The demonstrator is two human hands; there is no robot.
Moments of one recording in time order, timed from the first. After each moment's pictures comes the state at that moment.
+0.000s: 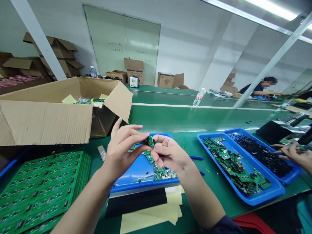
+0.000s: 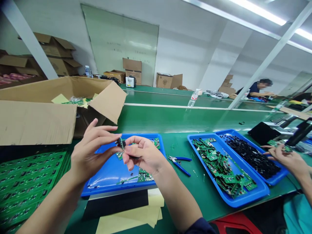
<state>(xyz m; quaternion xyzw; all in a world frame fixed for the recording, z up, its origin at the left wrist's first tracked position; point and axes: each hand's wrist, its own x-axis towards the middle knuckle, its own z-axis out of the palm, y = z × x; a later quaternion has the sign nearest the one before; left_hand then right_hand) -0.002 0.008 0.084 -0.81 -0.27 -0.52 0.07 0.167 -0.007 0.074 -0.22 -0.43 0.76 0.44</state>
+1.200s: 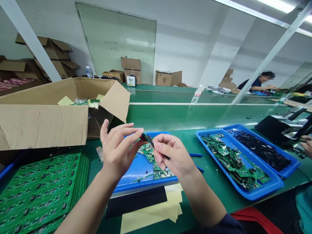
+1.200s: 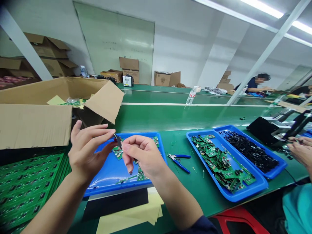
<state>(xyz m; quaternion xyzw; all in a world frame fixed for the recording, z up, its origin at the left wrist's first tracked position) 0.006 0.011 0.078 -0.77 -0.28 -0.53 0.23 0.165 -0.025 0.084 -0.22 -0.44 0.68 0.54</state>
